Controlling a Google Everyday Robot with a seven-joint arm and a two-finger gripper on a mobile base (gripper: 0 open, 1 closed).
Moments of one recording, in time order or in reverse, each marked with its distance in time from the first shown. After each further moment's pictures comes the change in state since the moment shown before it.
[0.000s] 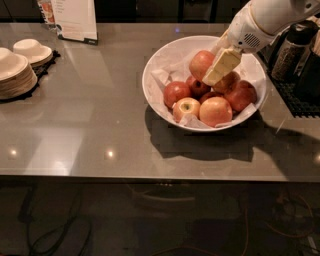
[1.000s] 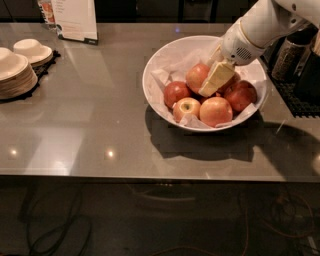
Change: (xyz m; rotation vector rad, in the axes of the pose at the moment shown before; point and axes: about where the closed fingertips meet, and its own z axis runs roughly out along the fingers) arm 0.012 0.014 0.031 -0.071 0.020 -0.003
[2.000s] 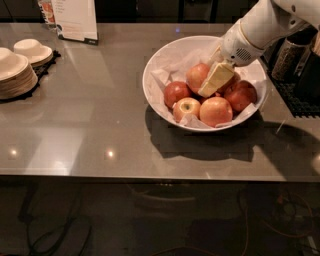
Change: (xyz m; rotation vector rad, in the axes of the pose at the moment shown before) arm 0.002 0.000 0.003 -0.006 -0.002 0.005
